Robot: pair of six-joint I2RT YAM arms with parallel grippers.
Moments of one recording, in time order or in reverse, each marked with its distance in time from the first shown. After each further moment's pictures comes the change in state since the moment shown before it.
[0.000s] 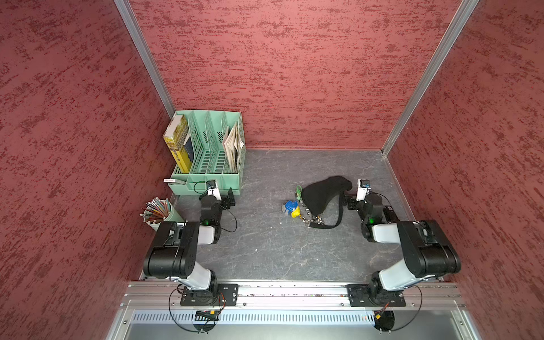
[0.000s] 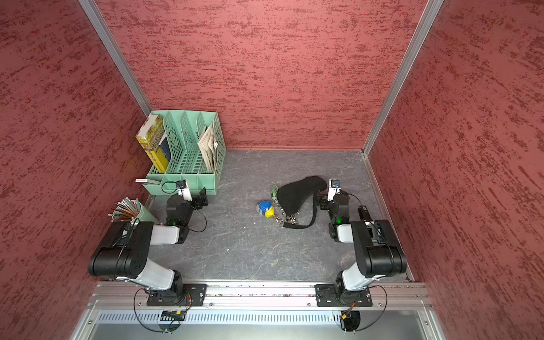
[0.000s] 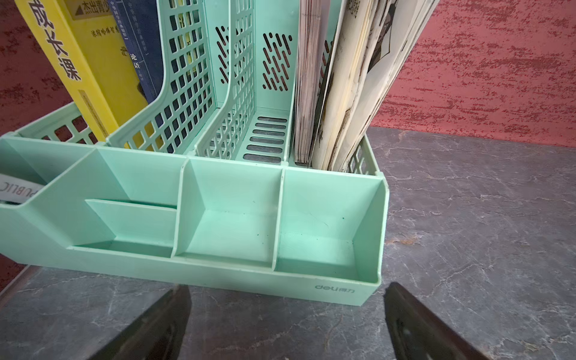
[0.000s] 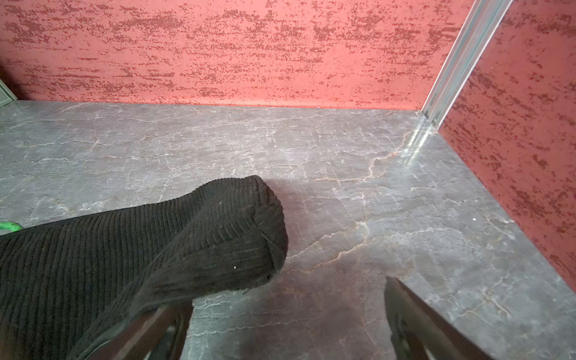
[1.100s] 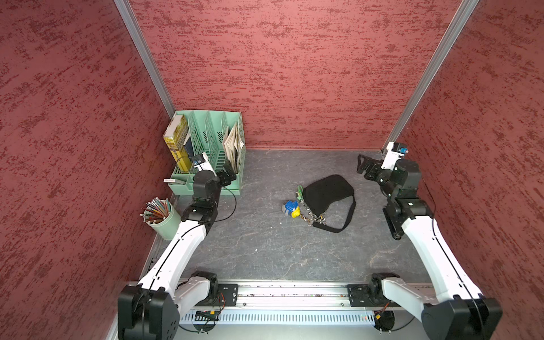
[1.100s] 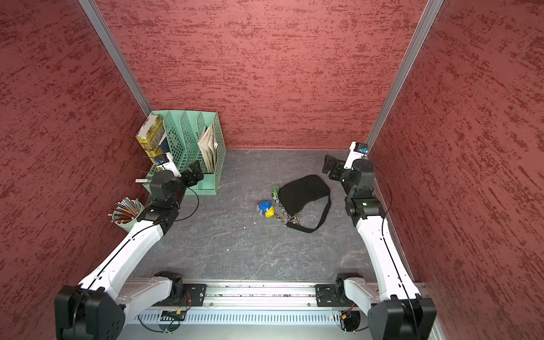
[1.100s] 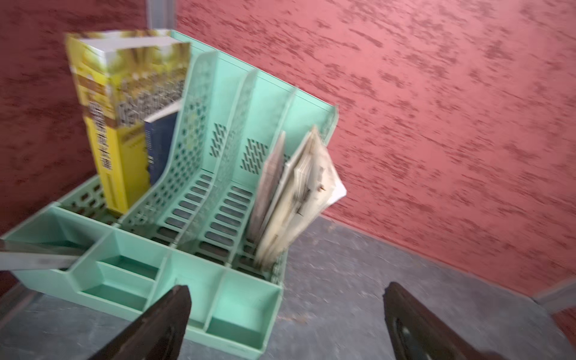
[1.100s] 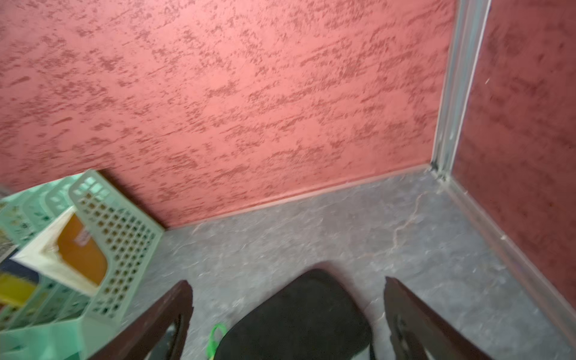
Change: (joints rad) left arm -0.202 -0.487 0.460 -0.900 -0.139 -0.325; right arm 0.000 -0.504 0.640 -1.138 -0.113 0.375
